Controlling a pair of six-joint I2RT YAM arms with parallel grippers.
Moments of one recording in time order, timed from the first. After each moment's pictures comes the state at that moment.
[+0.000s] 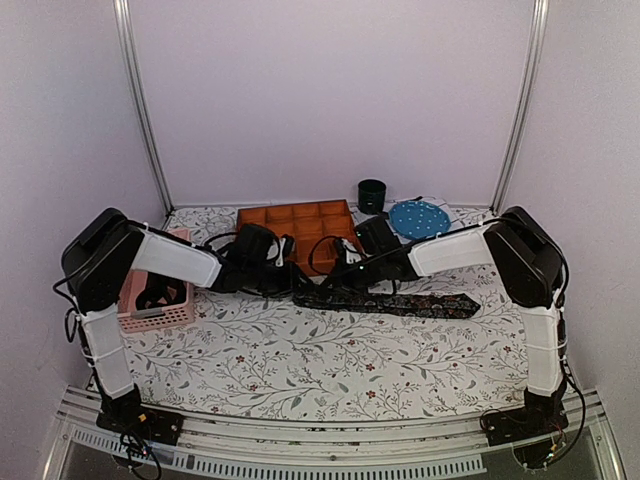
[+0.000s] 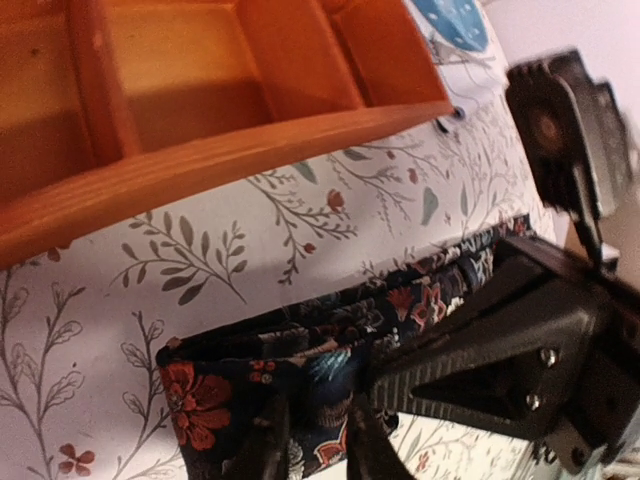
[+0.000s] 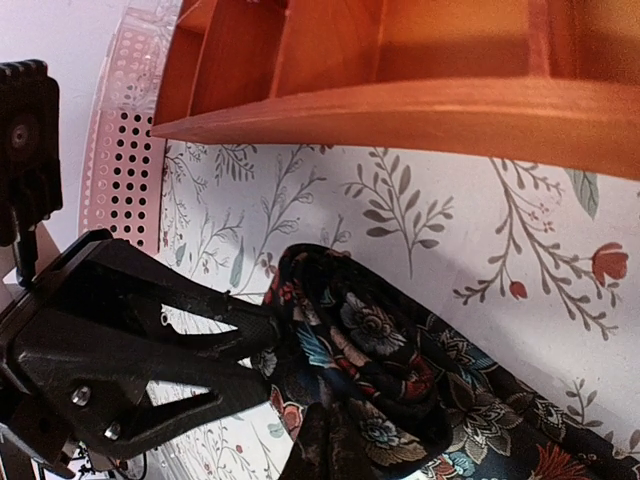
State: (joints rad) left arm -0.66 1.93 1.03 0.20 0.30 -0.70; right arm 0.74 2.13 1.37 0.03 -0.48 0.76
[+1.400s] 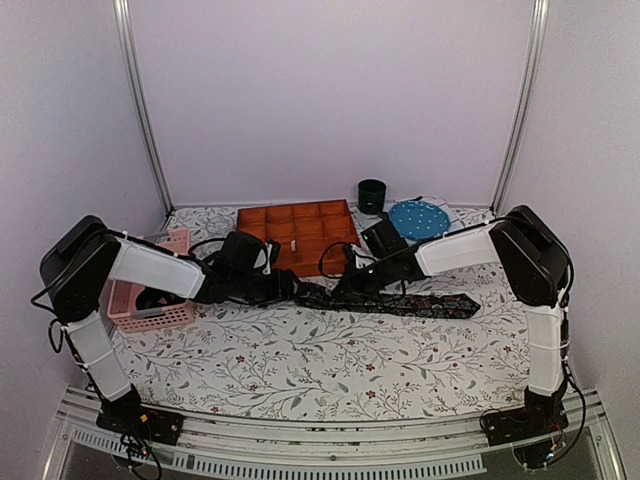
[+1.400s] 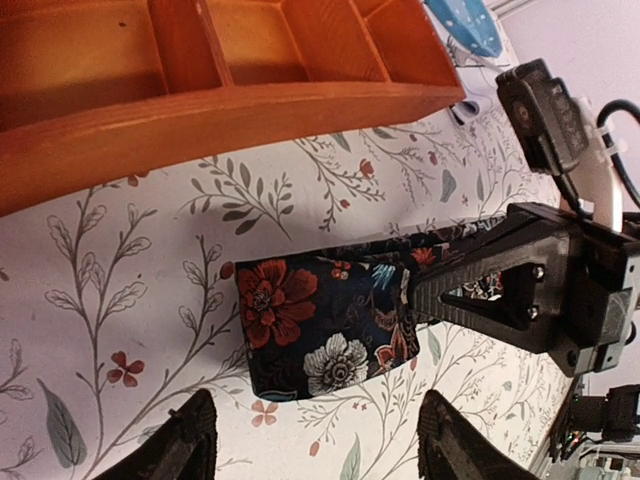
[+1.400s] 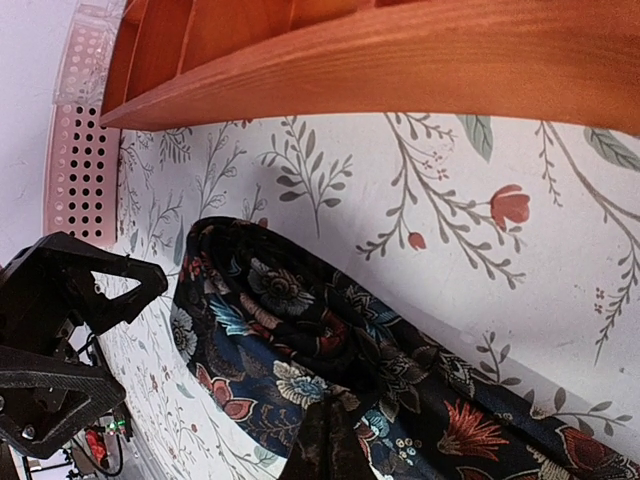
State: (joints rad) left arm -0.68 1.78 0.87 0.20 0.21 -0.70; right arm 0.71 2.10 1.34 -0.06 -0.45 0.70
